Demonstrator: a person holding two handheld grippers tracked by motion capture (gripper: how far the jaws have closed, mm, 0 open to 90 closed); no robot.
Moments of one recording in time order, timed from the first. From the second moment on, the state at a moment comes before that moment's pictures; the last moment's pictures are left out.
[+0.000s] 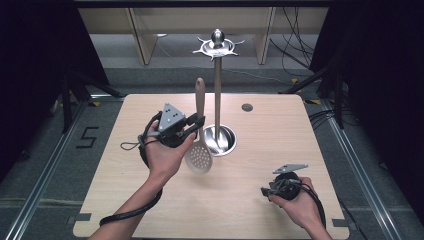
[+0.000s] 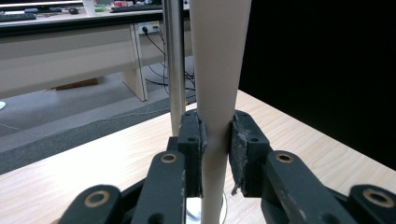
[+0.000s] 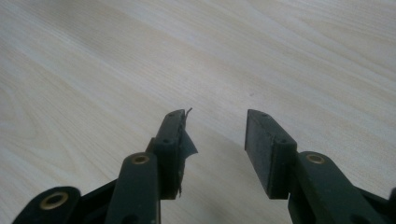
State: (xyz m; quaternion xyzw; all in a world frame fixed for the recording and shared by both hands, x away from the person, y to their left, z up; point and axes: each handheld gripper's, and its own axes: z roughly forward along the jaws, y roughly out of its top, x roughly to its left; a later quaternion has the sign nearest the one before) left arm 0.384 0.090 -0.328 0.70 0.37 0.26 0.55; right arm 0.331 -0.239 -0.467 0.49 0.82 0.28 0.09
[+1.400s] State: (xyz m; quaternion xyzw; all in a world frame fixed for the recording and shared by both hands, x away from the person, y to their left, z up) left arm 0.396 0.074 -0.313 0.69 0.38 0.28 0.55; right arm 0.331 -0.238 -0.465 0.49 0.82 0.28 0.09
